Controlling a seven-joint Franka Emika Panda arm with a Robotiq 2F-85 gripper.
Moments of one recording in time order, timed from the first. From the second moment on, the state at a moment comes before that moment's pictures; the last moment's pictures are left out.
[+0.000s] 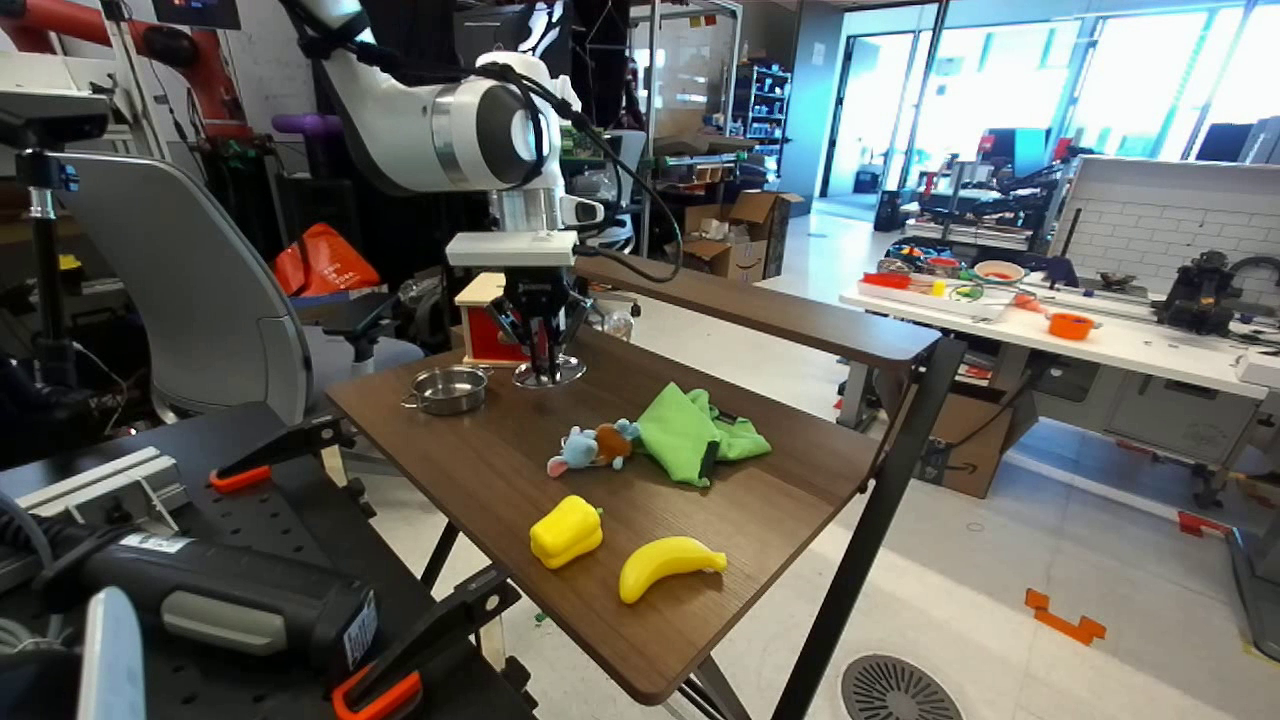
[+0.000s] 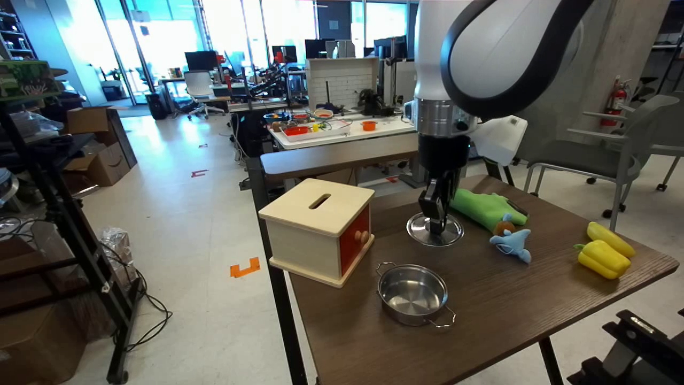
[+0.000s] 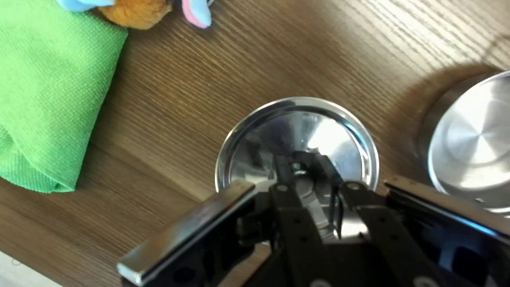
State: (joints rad) arm 0.24 0.74 0.05 -1.84 -0.27 2.57 -0.15
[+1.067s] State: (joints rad) arm 0.30 0.68 0.10 -1.93 -0.31 2.57 -0.20
